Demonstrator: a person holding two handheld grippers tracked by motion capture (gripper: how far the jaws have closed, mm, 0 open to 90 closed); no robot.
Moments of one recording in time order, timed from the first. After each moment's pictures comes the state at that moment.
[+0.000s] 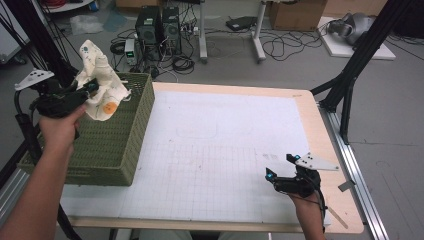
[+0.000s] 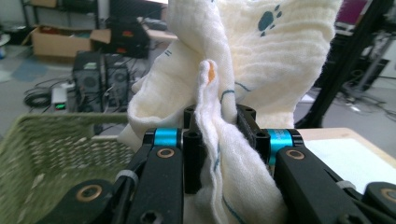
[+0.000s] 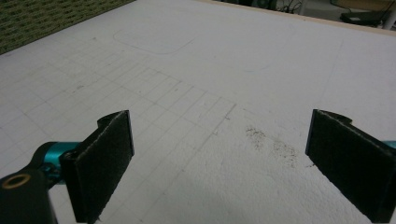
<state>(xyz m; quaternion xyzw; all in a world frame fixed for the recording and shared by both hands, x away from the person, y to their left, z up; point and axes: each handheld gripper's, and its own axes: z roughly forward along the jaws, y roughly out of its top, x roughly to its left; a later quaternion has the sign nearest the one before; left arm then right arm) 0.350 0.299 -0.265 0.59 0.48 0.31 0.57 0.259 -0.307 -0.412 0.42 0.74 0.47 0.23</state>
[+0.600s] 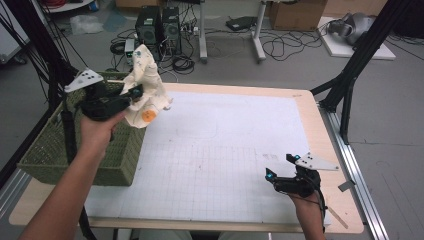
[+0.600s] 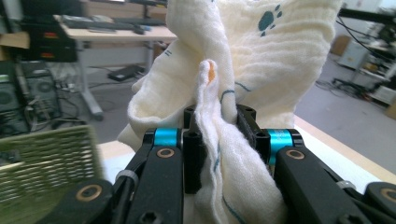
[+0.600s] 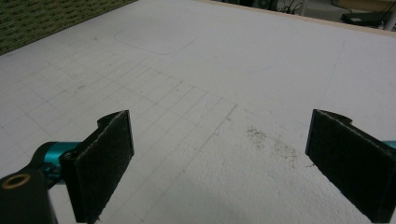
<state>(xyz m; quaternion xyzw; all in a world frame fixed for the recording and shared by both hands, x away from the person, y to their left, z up) 0.348 0.206 -0.264 0.66 0.39 0.24 0.60 0.259 -0.307 -0.411 0.42 0.74 0.47 0.23</state>
